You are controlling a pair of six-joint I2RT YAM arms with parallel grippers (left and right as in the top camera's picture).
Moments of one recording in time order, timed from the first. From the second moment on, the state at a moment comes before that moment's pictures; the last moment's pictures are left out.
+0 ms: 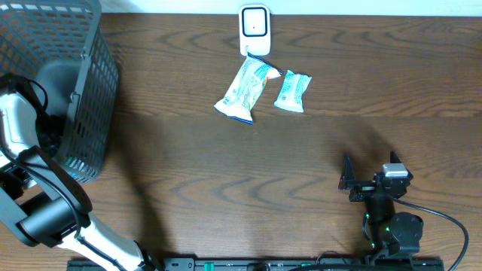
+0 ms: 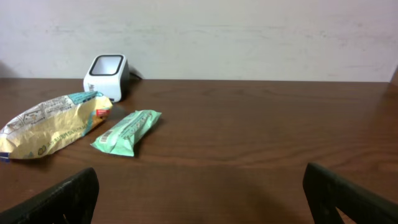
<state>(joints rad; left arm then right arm) 0.59 1.94 1.52 -1.19 -0.08 -0.62 0.01 0.01 0.01 -0.07 -0.03 0.01</state>
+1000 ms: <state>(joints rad) 0.59 1.89 1.51 -1.20 -0.21 -0.61 0.01 0.01 0.01 -0.07 -0.03 0.01</state>
